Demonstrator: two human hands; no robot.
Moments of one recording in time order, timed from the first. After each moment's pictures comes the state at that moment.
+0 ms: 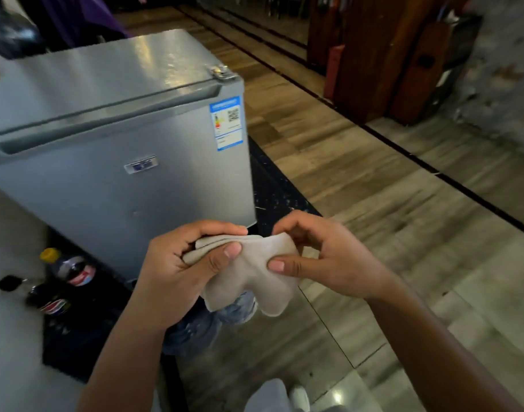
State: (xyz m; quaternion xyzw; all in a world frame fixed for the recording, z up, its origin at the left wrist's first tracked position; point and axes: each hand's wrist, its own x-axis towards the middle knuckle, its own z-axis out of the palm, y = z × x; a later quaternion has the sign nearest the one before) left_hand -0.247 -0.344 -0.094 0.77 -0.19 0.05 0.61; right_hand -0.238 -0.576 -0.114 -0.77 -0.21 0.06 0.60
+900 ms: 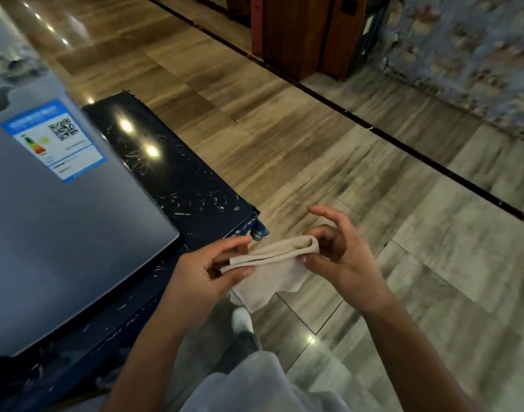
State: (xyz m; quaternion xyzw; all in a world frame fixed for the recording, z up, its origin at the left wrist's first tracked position) left_hand -0.135 -0.500 -0.202 0.77 -0.20 -0.19 0.58; right_hand -0.208 -0.742 -0.209 -0.70 0.07 -0.07 0.70
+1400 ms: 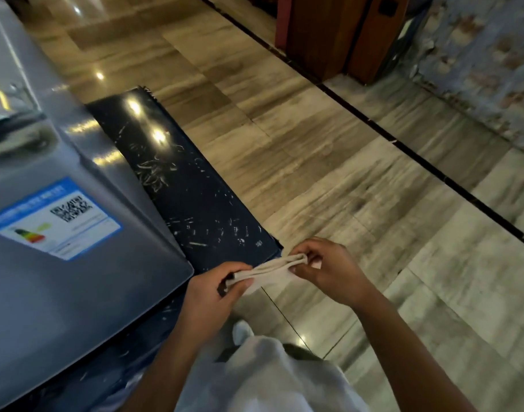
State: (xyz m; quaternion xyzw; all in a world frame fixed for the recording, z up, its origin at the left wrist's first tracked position) left_hand -0.005 -0.491 -0.272 0.83 -0.13 -0.15 0.52; right_hand -0.029 -0.742 -0.255 -0.87 0.04 0.08 0.48
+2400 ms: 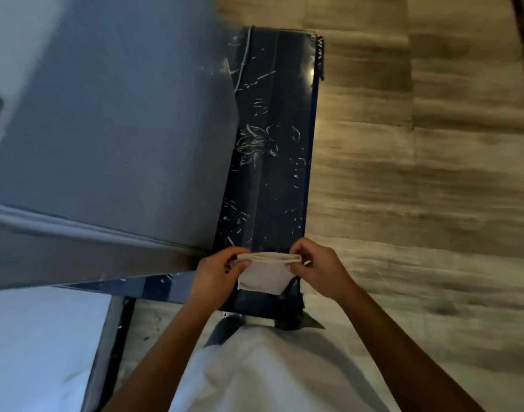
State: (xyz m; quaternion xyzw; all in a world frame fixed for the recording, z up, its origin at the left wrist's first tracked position) left_hand 0.114 -0.530 -0.361 0.83 0.30 -0.08 0.47; right_hand 0.249 -0.739 -0.374 -0.82 -0.22 0.35 0.39
